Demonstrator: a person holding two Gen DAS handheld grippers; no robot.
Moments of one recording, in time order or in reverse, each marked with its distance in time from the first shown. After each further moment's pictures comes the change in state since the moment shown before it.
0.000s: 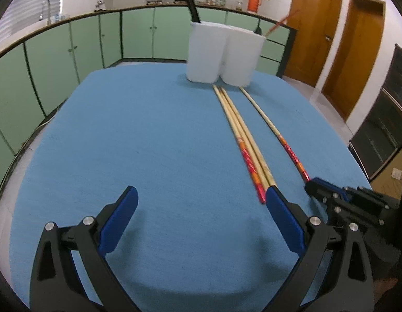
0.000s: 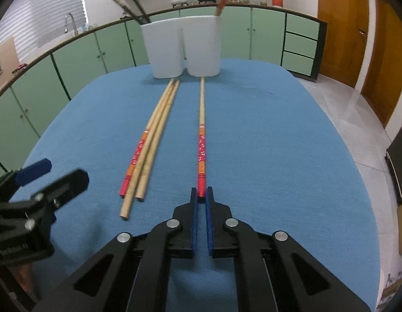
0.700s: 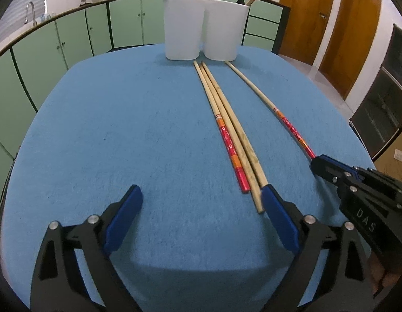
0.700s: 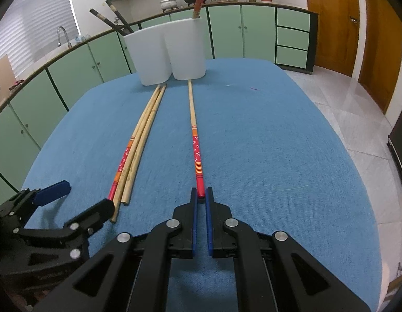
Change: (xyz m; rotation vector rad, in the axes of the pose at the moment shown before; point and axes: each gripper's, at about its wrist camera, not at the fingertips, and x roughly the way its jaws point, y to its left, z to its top) left arm 0.024 -0.027 -0.003 0.057 0.096 0.007; right arm -0.004 -0.020 -0.001 0.068 -0.007 0.026
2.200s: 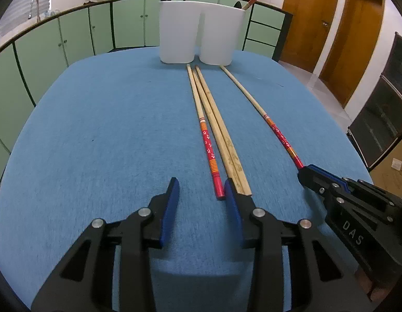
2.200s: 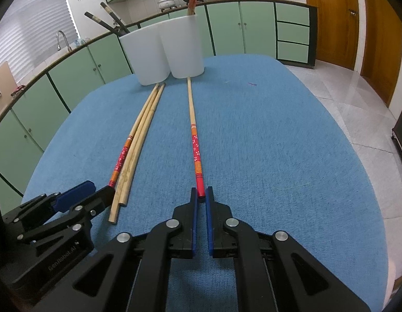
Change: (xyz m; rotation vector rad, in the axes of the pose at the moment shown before) left arm 0.003 -0.013 0.002 -0.041 -0.023 -0.006; right arm 0.005 -0.003 0.002 0.026 0.013 0.027
